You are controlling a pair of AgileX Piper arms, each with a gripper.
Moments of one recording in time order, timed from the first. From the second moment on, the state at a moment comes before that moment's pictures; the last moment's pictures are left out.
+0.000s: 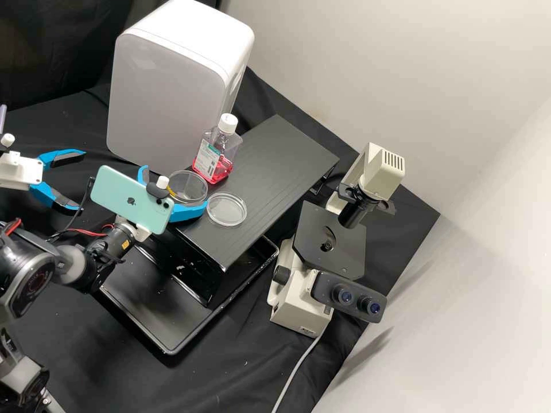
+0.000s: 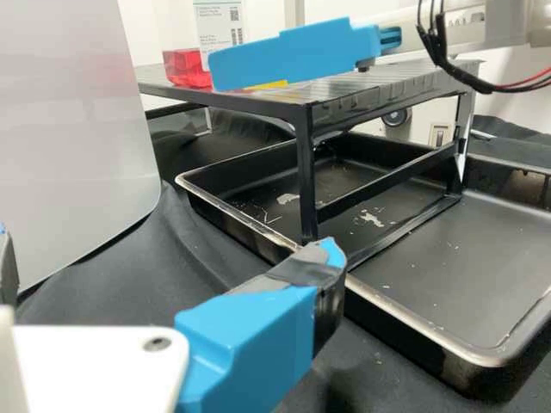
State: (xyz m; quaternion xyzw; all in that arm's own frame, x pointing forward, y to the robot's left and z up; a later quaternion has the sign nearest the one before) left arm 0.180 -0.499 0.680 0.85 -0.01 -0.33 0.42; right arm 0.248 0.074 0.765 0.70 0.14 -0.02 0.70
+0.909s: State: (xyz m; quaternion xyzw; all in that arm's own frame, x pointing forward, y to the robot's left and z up) left arm 0.180 -0.499 0.680 0.85 -0.01 -0.33 0.42; right arm 0.257 0.076 0.757 0.70 0.15 -0.03 0.70
